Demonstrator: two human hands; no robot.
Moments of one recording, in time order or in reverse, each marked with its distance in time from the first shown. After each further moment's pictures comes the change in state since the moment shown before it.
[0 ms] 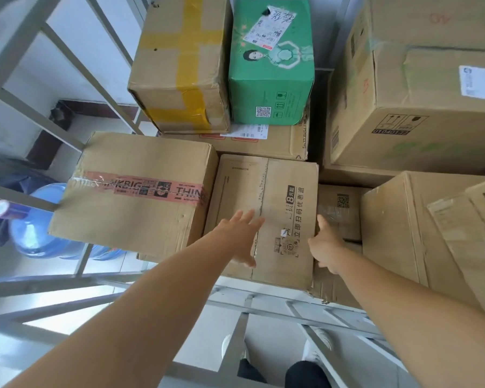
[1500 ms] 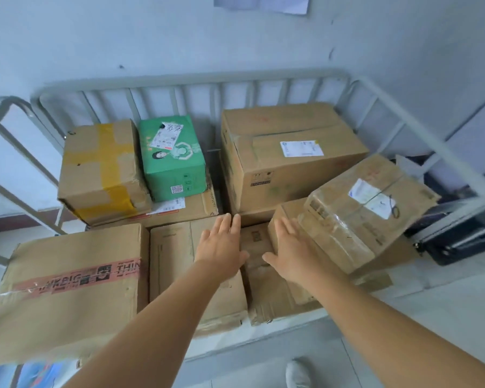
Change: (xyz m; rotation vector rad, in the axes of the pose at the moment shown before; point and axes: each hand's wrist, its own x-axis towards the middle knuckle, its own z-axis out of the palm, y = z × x) left_hand -0.093 0.114 -0.085 -0.010 0.531 0.178; right_hand -0.191 -0.009 -0.104 -0.542 0.457 -0.354
